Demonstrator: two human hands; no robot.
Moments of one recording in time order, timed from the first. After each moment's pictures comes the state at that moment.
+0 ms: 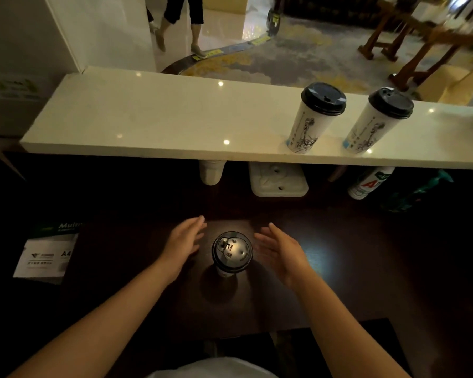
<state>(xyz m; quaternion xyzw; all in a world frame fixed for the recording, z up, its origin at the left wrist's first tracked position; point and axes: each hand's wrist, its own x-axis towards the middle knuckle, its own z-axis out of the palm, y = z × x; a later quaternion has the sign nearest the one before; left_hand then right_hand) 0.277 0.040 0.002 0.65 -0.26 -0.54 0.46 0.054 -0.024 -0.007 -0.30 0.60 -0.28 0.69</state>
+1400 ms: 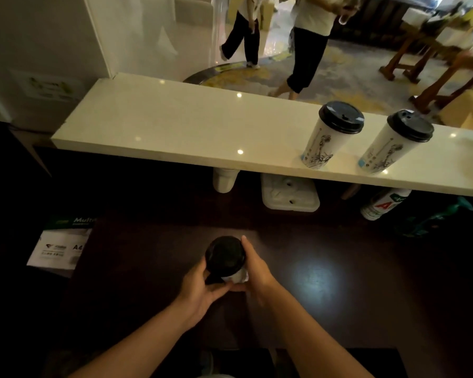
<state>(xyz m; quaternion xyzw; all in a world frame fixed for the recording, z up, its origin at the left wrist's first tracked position) 0.227 0.080 -0.021 0.50 0.07 -0.63 0.59 0.116 0.002 -0.018 -0.35 0.59 -0.15 0.71</state>
